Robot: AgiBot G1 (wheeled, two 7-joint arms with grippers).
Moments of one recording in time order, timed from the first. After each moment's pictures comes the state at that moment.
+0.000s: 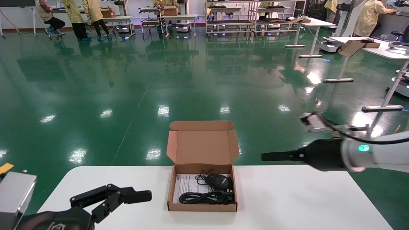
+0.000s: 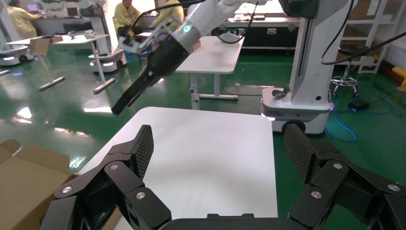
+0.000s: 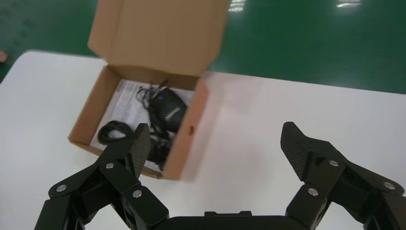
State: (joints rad) left arm -1.08 0.56 0.39 -1.23 0.63 1.42 -0.12; right arm 1.93 -1.21 -0.68 -0.08 -1.56 -1.09 0.64
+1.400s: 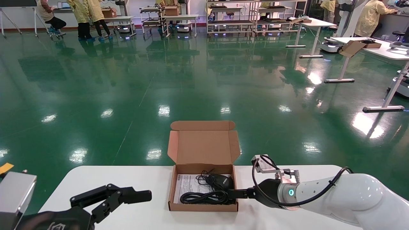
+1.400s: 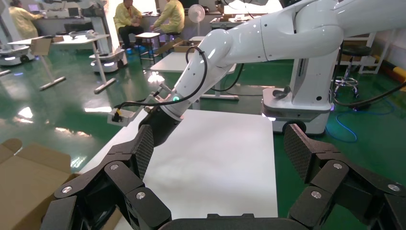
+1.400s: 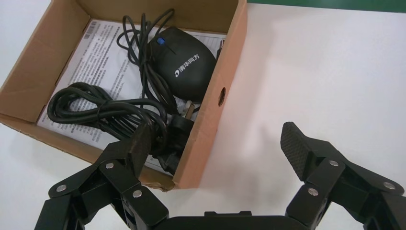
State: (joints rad) left arm -1.08 0.56 0.39 -1.23 0.63 1.42 -0.12; right arm 1.61 -1.36 -0.80 0.18 -1.61 -0.75 0.87
